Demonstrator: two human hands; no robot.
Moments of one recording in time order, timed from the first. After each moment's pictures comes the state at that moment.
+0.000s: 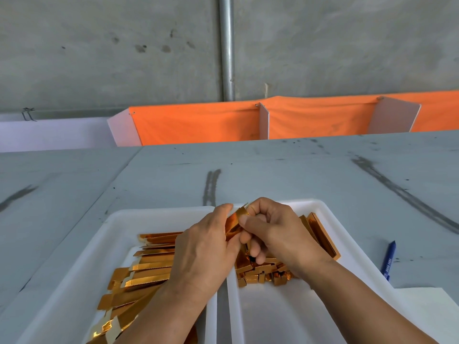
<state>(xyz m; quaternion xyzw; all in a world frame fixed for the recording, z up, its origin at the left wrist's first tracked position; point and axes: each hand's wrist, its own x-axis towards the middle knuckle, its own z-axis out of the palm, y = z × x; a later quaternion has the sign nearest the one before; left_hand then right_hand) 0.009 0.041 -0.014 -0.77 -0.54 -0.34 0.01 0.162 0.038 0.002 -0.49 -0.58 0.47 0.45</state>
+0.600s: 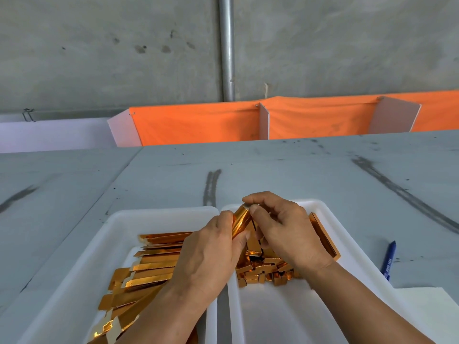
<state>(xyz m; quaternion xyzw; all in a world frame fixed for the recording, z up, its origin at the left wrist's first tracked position) 0.013 0.046 -0.022 -0.81 -0.52 -0.27 0.03 0.166 0.040 -0.004 -0.53 -0.63 0.28 0.49</state>
